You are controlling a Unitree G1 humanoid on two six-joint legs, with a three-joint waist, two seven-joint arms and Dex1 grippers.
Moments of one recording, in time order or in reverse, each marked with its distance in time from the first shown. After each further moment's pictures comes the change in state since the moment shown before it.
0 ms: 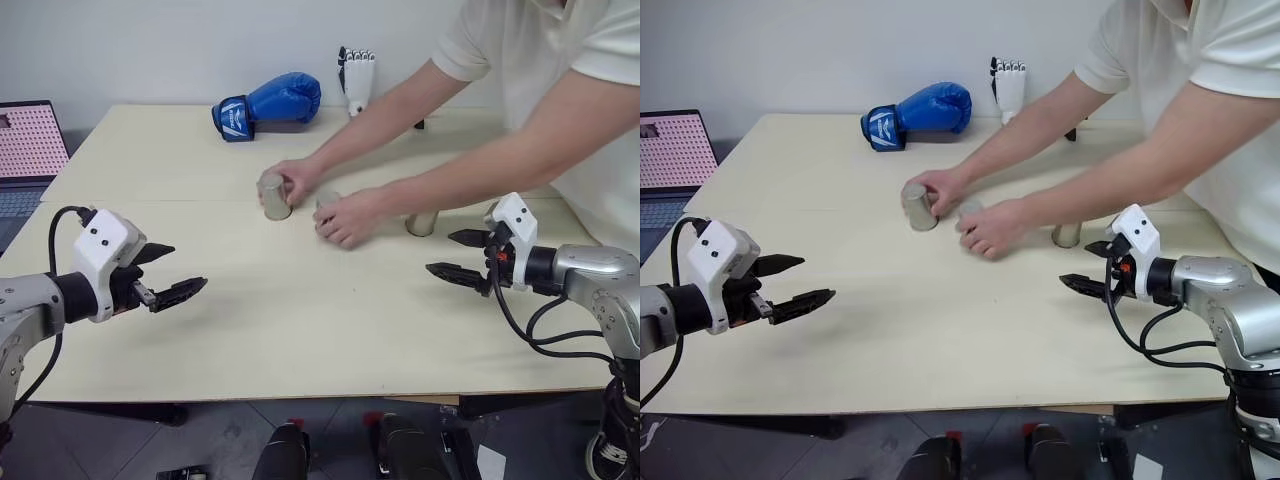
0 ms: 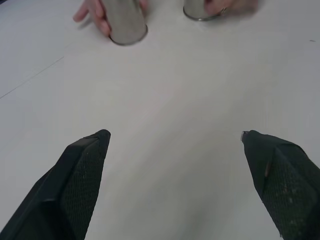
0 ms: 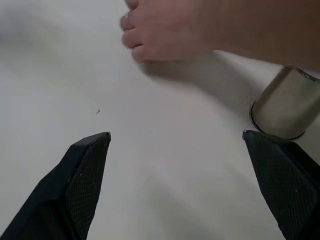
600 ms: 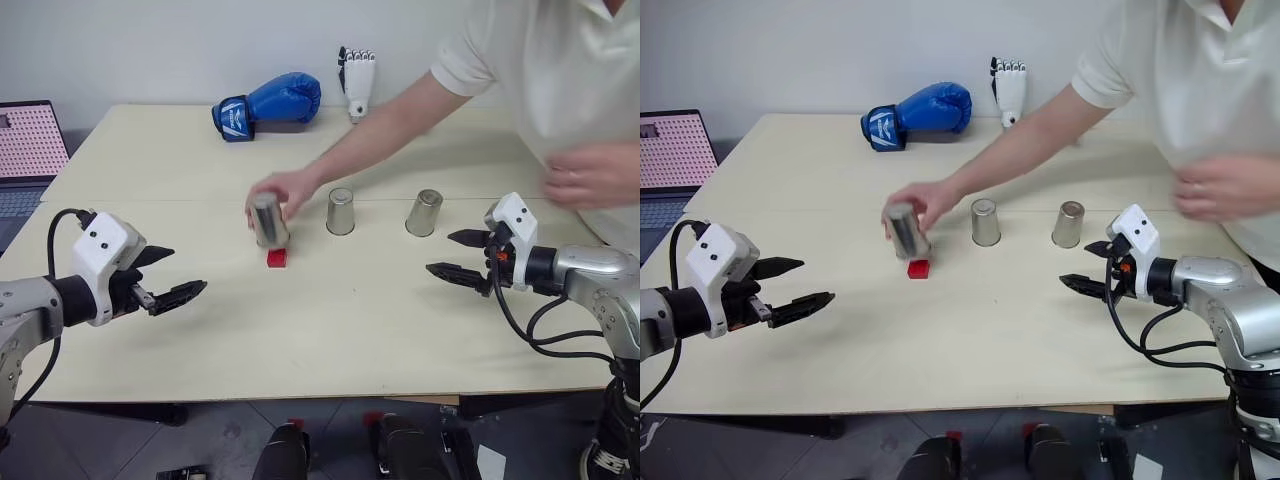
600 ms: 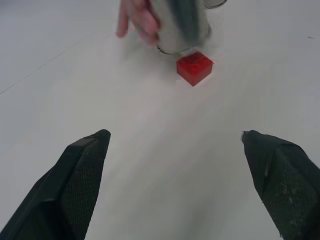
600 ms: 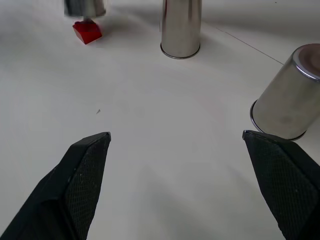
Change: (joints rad) left arm 0.020 -0.001 0.015 -0.023 -0.013 0.019 0.001; right arm 0.000 -0.001 0.000 0.000 0.000 0.000 0.002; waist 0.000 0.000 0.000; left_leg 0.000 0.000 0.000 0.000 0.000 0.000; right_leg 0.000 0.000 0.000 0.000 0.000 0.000
